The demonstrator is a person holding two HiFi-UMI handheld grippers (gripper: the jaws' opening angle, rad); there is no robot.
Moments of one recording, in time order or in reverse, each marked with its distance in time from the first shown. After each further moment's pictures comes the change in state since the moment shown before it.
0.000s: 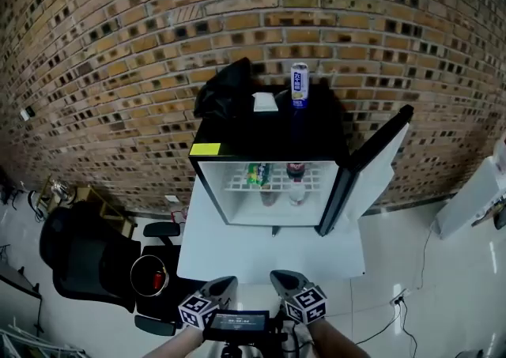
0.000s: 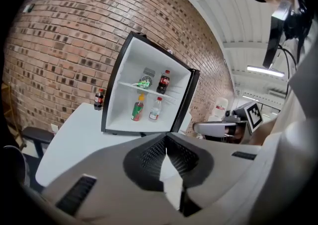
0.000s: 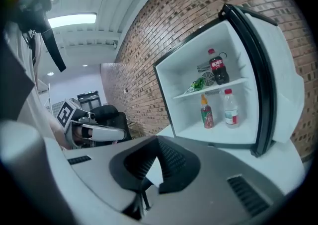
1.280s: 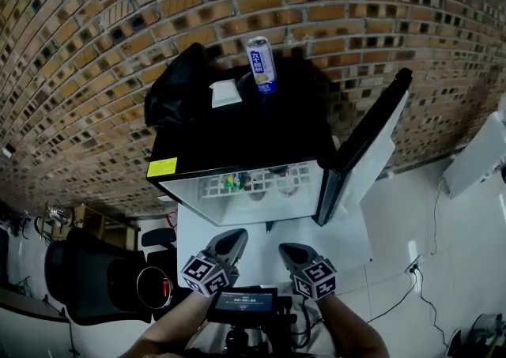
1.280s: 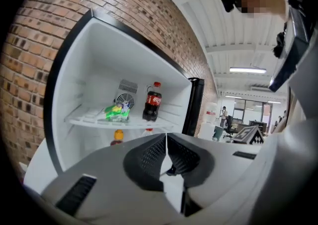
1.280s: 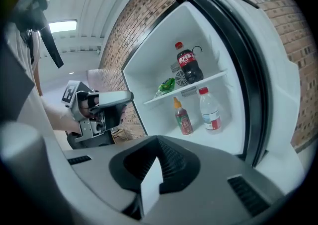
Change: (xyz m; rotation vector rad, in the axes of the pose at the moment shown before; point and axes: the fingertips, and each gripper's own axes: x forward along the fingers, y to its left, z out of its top) left arm 0.144 -0.006 0.145 0.139 -0.112 -0.178; right arm 0.033 -0.116 0.024 0.108 -0.034 -0.090
